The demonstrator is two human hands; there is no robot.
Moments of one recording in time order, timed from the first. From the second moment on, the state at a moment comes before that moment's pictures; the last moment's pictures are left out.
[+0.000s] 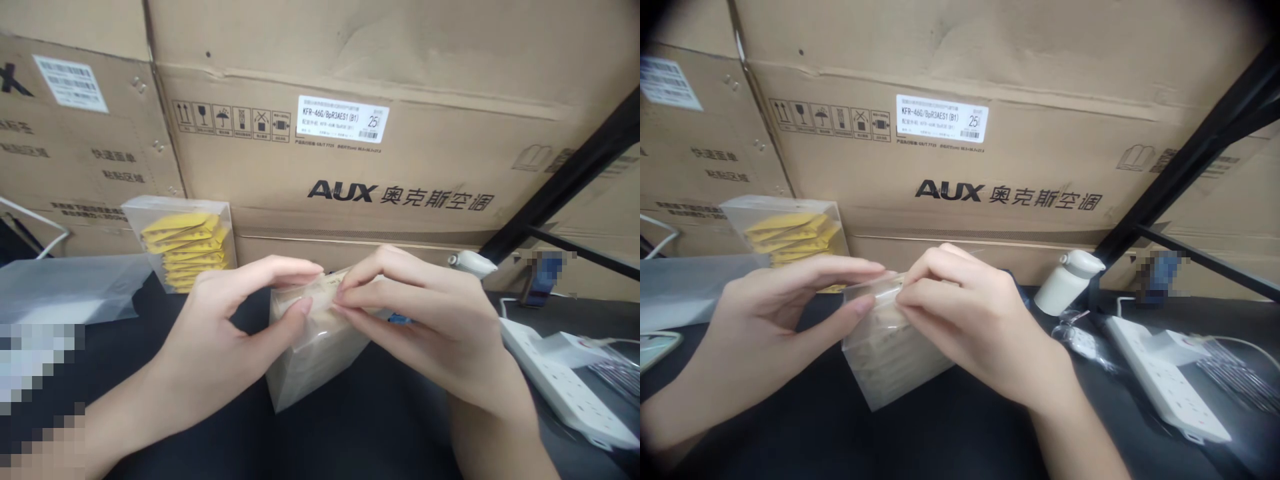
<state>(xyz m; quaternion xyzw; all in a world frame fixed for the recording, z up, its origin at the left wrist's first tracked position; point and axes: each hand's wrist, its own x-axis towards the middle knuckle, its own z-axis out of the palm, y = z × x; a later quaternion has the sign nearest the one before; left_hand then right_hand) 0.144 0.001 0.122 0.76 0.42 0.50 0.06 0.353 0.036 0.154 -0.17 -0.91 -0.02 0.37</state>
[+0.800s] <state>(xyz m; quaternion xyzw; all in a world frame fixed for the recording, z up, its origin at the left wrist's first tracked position) 0.142 0.007 0.130 0.76 0.41 0.49 0.12 0.354 0.047 0.151 -0.19 -0.89 0.02 0.41</state>
